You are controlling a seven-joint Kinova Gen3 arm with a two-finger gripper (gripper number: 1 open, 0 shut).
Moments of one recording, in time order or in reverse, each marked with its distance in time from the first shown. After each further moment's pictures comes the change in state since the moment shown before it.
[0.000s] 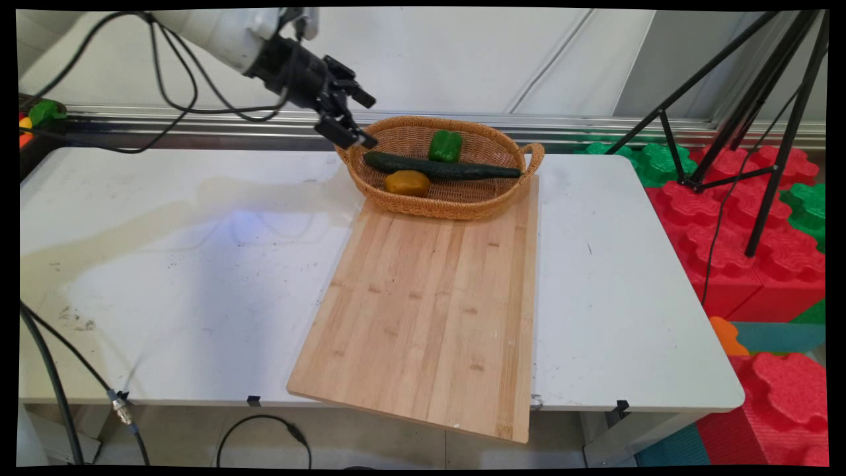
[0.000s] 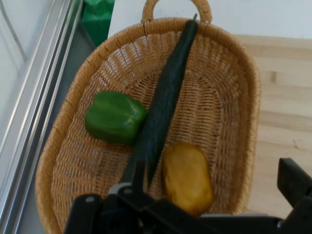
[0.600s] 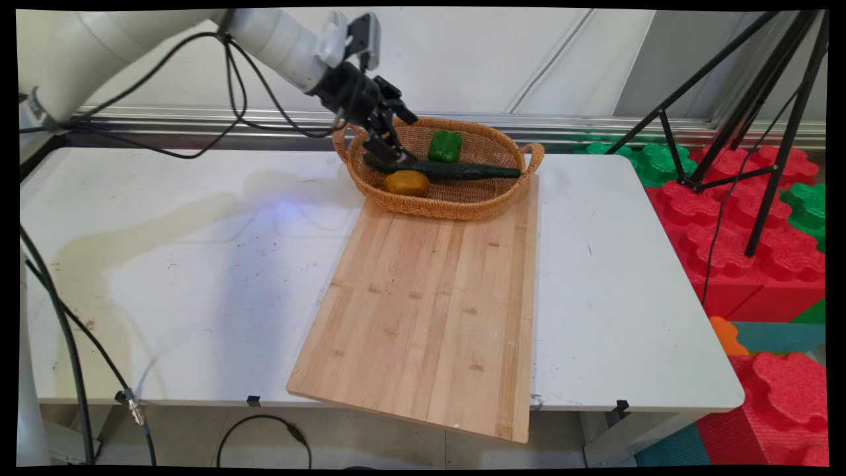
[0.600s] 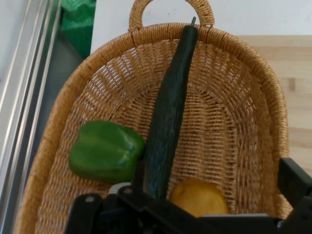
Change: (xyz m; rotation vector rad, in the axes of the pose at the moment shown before) arm 0.018 -0.014 0.082 -0.042 -0.017 0.079
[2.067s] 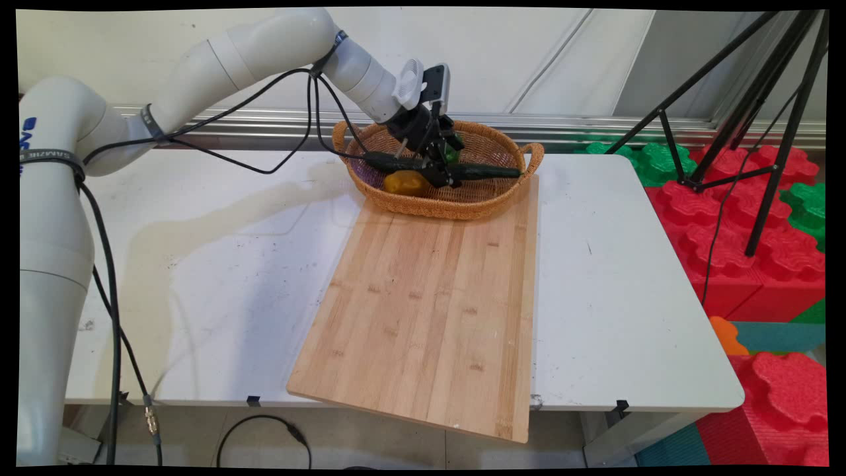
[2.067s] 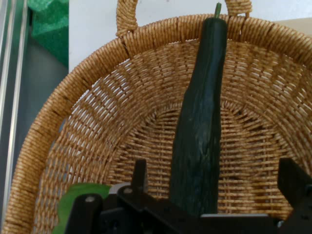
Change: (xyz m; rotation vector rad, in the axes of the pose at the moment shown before) arm 0.015 -0.027 0.131 -0.041 -0.046 0.108
